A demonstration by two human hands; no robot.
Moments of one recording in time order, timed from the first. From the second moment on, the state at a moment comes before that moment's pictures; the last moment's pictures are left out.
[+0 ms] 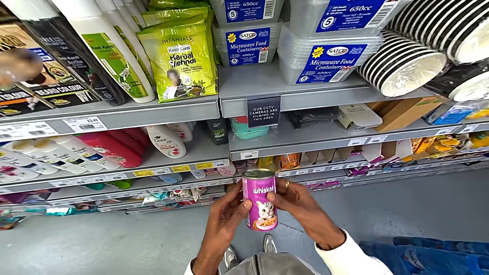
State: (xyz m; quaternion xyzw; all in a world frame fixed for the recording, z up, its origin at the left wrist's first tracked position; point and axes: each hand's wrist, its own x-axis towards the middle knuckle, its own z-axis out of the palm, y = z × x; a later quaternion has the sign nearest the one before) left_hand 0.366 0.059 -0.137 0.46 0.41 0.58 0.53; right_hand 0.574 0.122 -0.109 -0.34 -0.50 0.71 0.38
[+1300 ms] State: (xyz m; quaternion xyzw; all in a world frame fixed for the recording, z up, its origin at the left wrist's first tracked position) left_hand 0.339 0.004 -0.190 0.36 0.48 0.66 0.45; right_hand 0.486 0.291 -0.307 -0.55 -0.58 0.45 0.40
